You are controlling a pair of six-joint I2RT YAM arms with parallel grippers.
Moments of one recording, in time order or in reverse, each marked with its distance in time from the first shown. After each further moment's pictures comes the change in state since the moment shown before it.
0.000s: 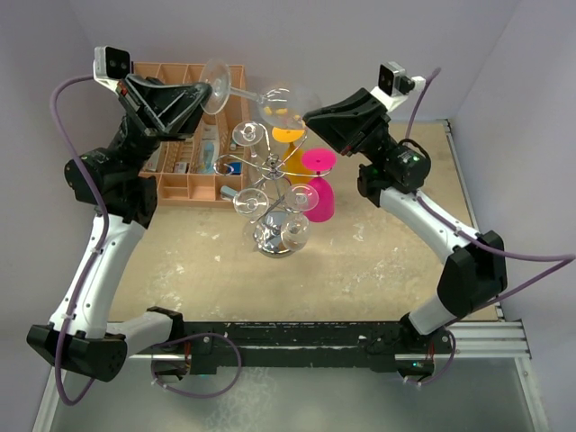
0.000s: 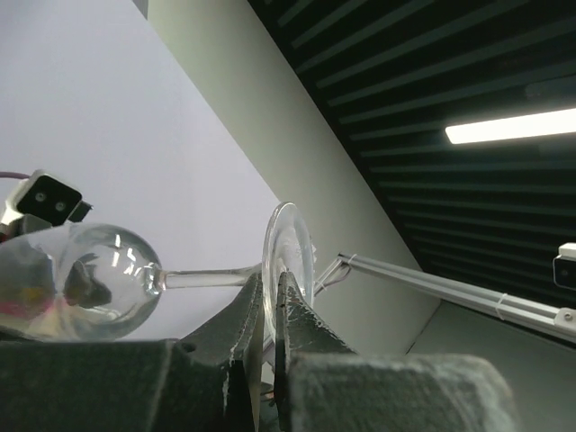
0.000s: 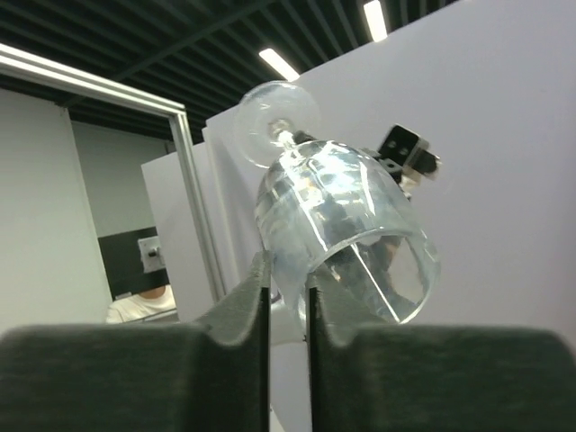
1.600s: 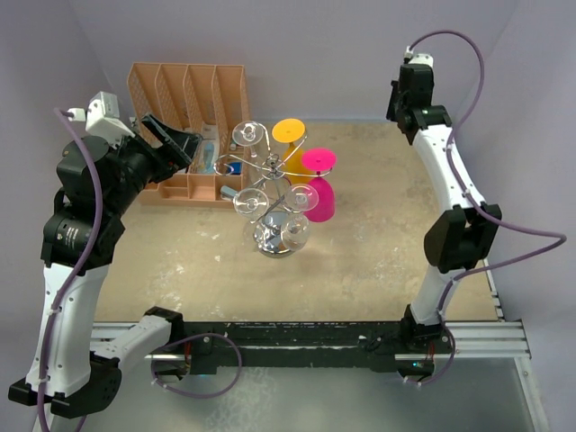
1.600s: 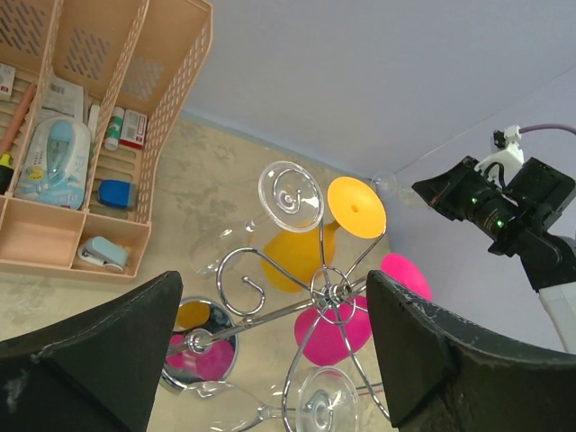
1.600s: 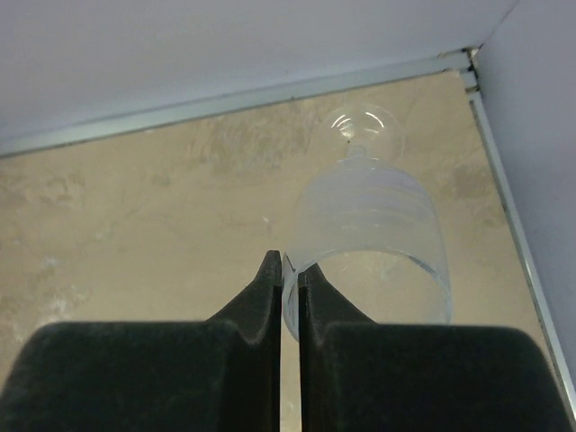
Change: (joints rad) left arm 0.001 -0.173 0.210 -1.542 -0.583 1.252; right arm -0.366 0.282 0.587 -1.987 0.975 -1.268
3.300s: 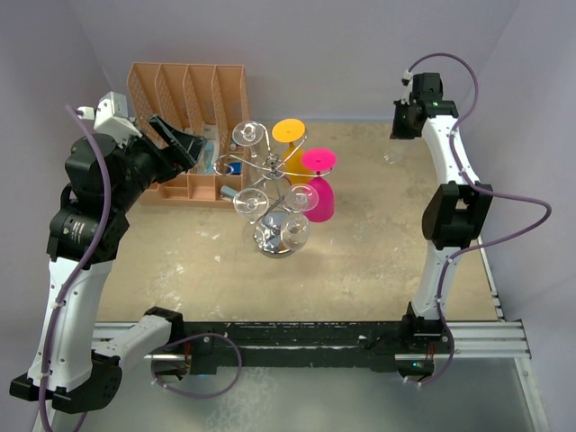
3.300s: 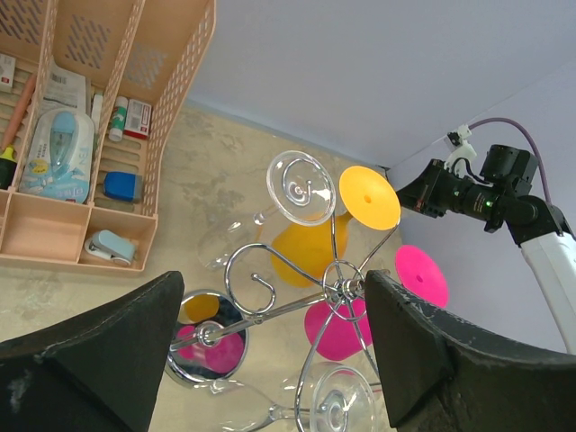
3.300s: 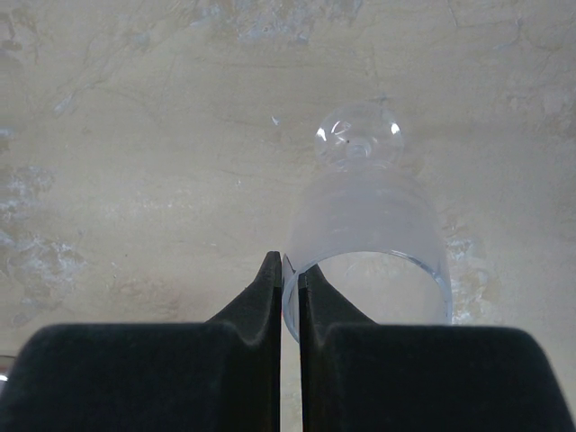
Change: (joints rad) left arm 0.000 0.013 -0.025 0.002 0.014 0.033; right arm -0.154 0.261 0.186 -0.304 -0.394 -0.069
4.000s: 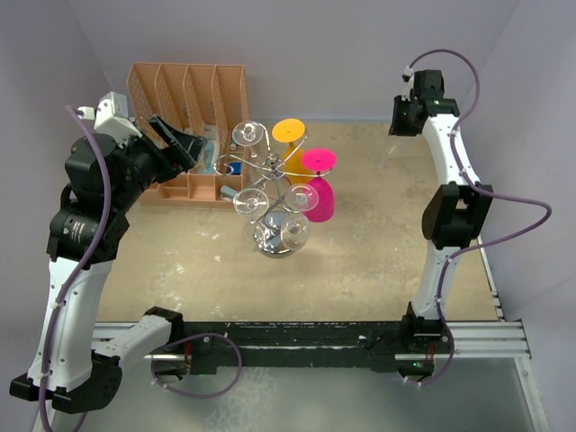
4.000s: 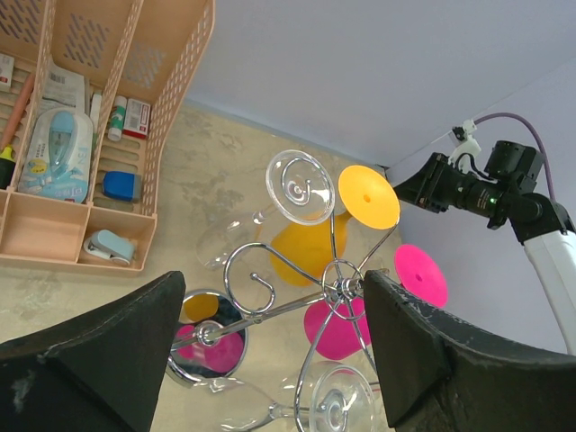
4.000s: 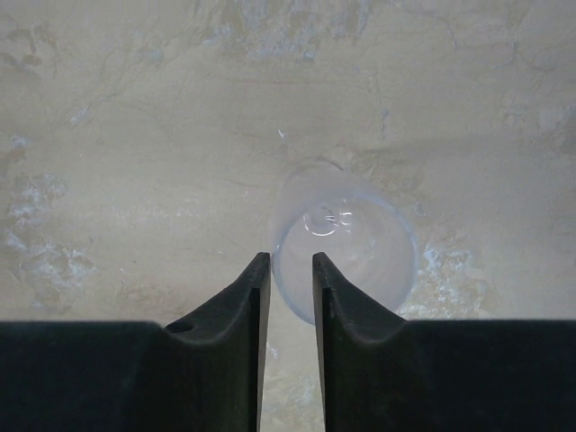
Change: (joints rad) left arm 0.000 0.000 0.000 0.000 0.003 0.000; right arm 0.000 0.003 0.020 0.003 -0.015 -0.002
